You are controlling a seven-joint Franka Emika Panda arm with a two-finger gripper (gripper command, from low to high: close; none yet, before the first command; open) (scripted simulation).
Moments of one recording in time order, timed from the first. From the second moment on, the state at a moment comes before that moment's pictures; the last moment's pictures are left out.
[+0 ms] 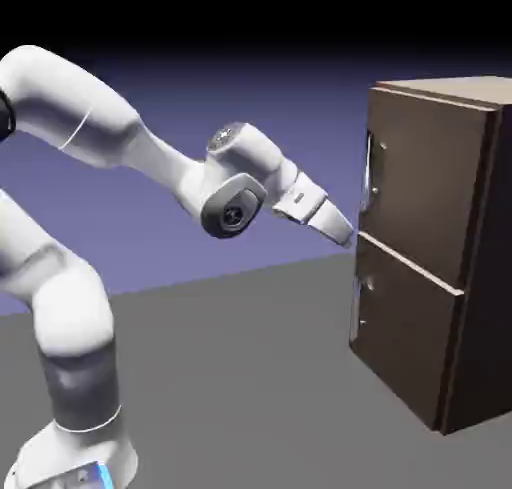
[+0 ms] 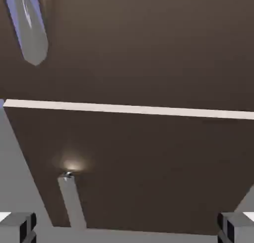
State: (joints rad) arm -0.04 -0.60 0.05 -2.79 0.12 3.02 0.68
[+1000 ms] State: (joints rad) arm -0.62 -0.97 0.66 -2.61 1.42 2.85 -0.04
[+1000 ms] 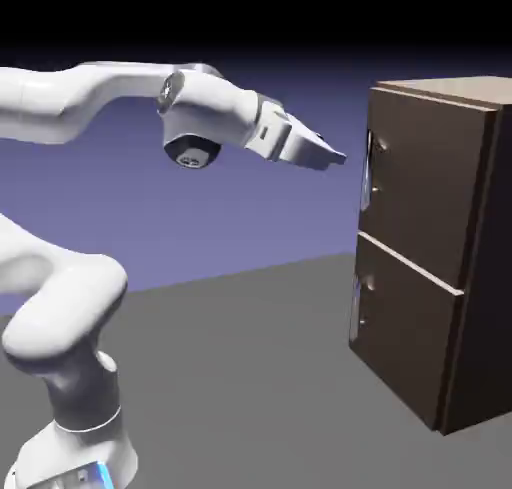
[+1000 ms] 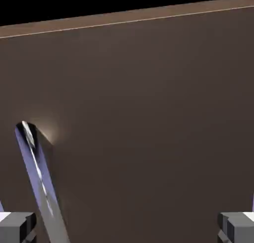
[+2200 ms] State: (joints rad) arm -1.36 -1.32 1.31 -2.29 2.74 2.66 -0.74
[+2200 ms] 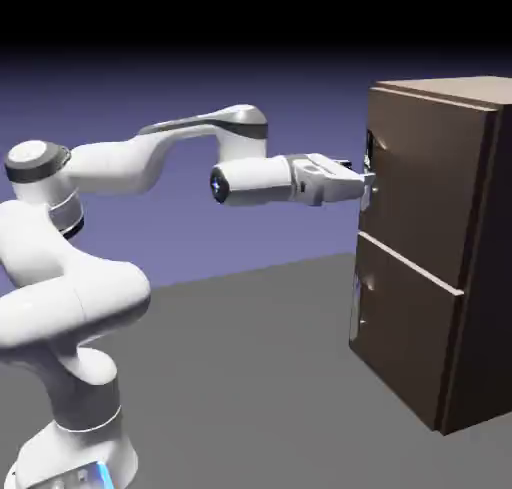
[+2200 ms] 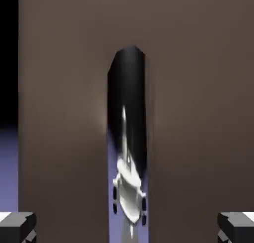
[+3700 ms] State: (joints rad) arm -1.67 -0.64 0.72 -2.58 1.66 0.93 -1.36
